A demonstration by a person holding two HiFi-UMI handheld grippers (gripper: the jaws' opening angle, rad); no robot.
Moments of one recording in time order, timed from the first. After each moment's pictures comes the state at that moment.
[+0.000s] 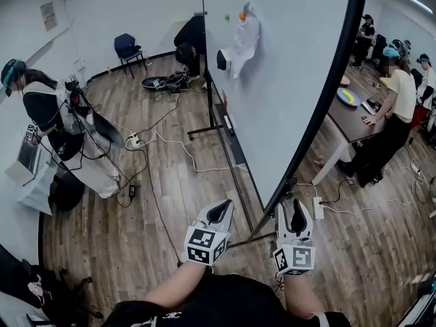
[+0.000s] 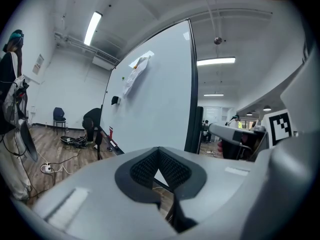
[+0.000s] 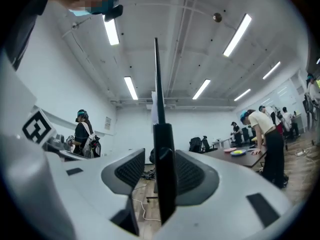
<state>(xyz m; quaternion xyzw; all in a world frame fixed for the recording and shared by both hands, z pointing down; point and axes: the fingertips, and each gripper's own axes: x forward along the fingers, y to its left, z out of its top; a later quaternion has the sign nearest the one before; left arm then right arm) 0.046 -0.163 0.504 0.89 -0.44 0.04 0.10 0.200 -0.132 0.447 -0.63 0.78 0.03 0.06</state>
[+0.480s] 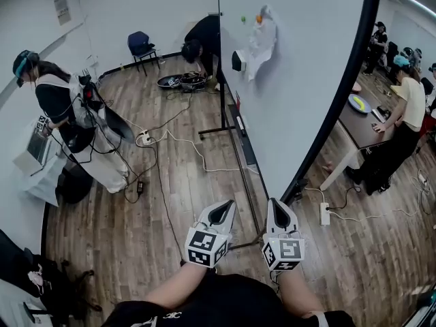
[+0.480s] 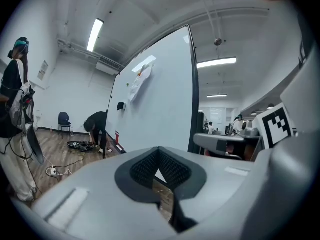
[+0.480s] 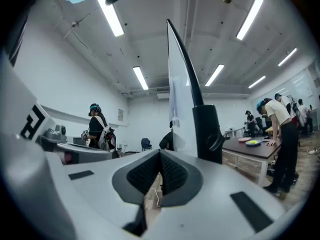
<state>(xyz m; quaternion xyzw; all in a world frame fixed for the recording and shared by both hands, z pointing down) 0.024 -0.151 0.491 0.88 -0.47 0.03 0.08 0.131 -0.151 0.466 -0.57 0.82 -0.02 0.01</state>
